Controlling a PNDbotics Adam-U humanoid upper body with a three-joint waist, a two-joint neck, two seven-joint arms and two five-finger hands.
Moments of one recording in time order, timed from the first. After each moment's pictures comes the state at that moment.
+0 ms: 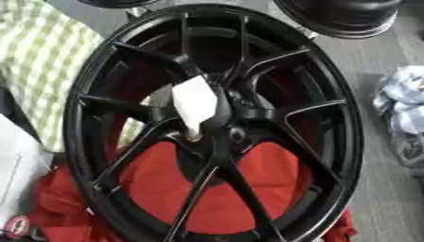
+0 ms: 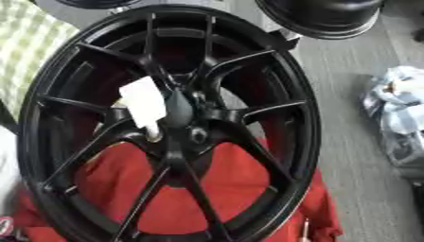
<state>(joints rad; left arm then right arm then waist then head) -0.31 0.51 0.16 -1.98 0.25 -0.01 0.20 0.06 -0.81 -0.42 -1.79 -0.22 -0.16 0.11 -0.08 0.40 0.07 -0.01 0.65</state>
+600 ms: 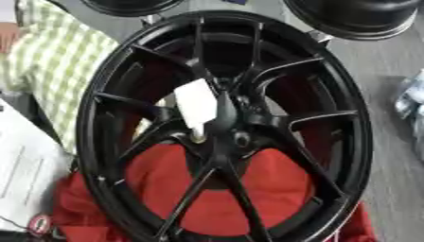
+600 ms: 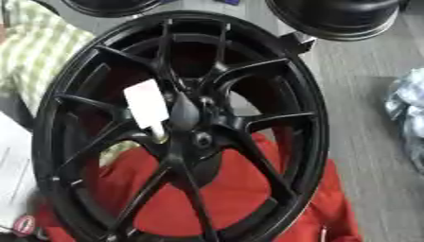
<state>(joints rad) -0.31 0.48 0.15 -1.98 0.26 -0.01 0.20 0.23 -0.55 -0.51 -1.86 -0.04 0.00 -0.07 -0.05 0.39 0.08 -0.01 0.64</state>
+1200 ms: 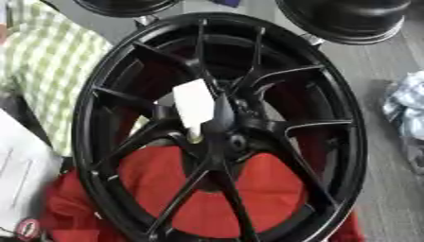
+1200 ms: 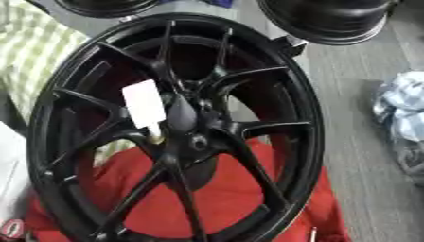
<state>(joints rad) -0.32 0.48 0.14 -1.98 0.27 0.00 0.19 0.13 -0.48 -0.40 -1.98 -0.11 -0.02 -0.20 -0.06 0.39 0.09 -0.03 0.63</state>
